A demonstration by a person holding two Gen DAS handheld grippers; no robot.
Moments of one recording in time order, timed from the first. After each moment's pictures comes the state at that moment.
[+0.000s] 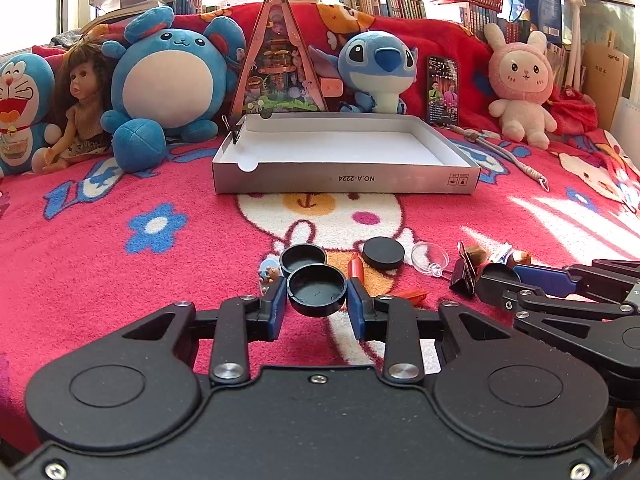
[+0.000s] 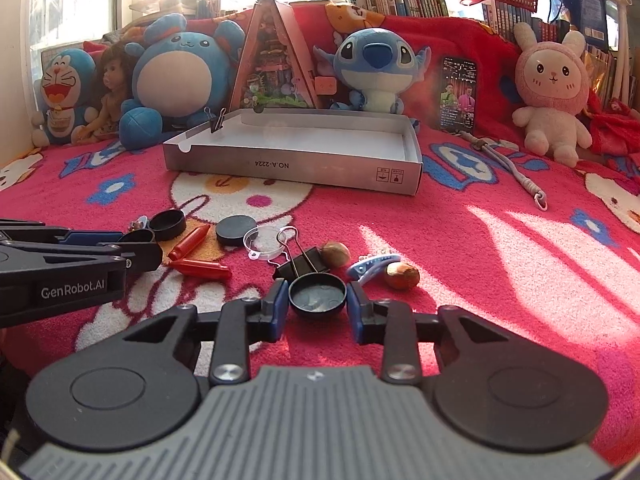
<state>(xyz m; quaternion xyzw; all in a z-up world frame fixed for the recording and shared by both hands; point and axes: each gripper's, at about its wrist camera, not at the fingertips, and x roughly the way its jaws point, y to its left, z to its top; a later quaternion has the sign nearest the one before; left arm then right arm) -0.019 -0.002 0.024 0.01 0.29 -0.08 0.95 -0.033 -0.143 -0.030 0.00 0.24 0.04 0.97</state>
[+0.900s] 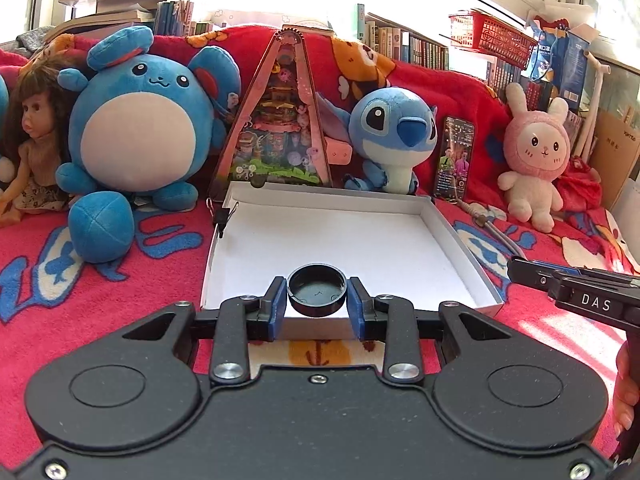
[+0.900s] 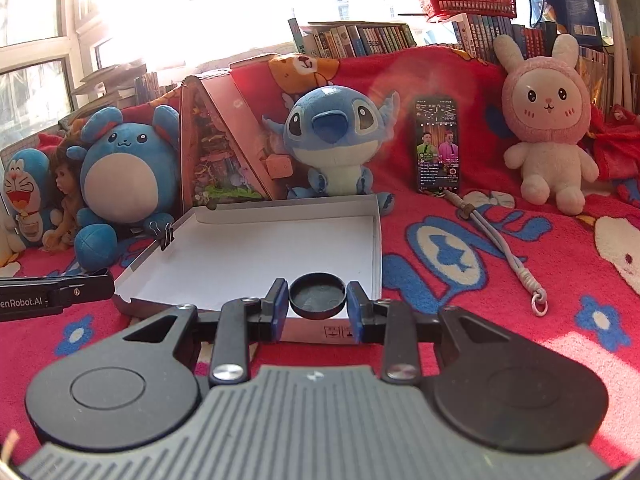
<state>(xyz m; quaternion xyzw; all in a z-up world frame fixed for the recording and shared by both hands) 0.134 0.026 0.095 -0.05 0.30 -0.12 0.94 0.083 -0.210 0.050 0.07 0.21 0.04 0.97</state>
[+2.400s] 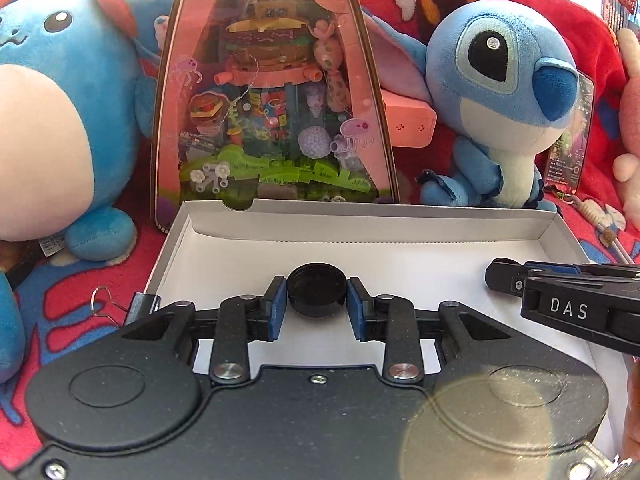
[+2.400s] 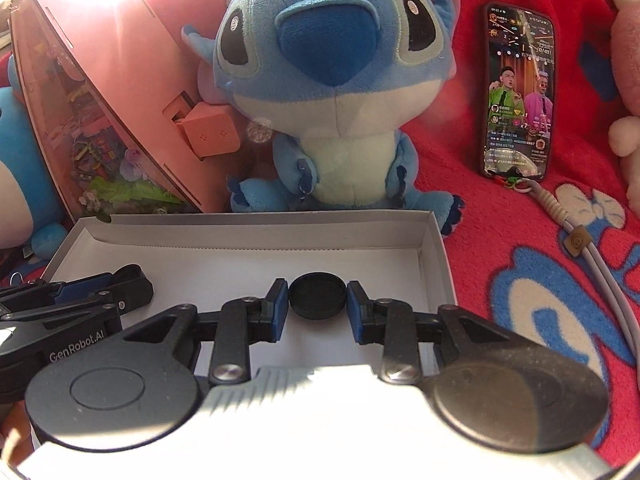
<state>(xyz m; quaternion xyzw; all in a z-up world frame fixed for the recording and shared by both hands) 0.357 -0.028 0.012 -0.01 0.38 -0.05 0.92 0.320 -0.199 0.011 0.07 0.35 0.01 0.93</state>
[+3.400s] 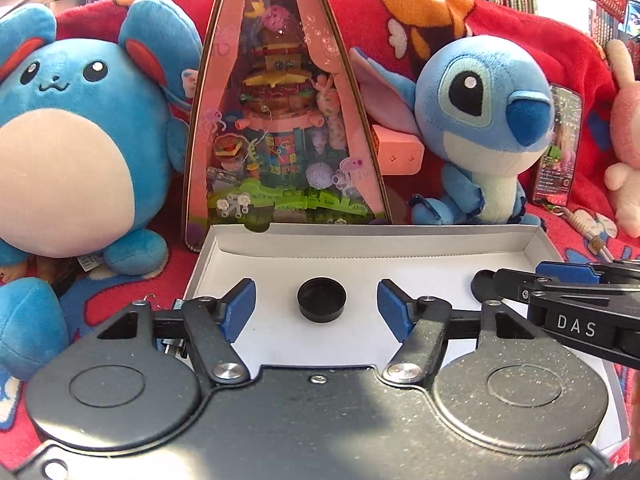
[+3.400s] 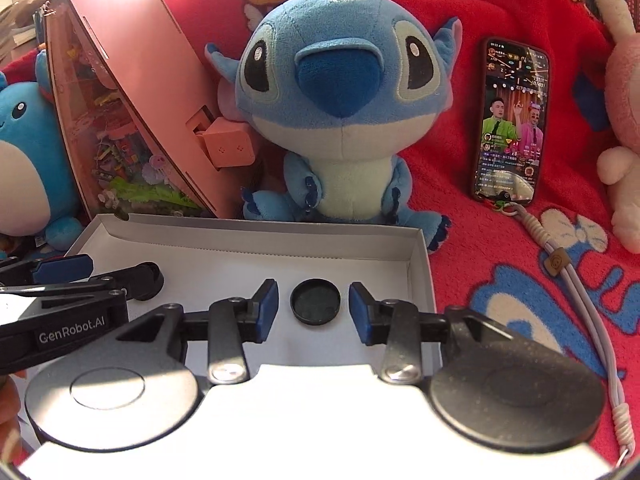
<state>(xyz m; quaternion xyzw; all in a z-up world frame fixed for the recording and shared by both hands) 0.324 -0.027 0.051 0.01 0.36 -0.04 0.93 0.291 -0.201 0.033 0.04 0.33 0.02 0.94</state>
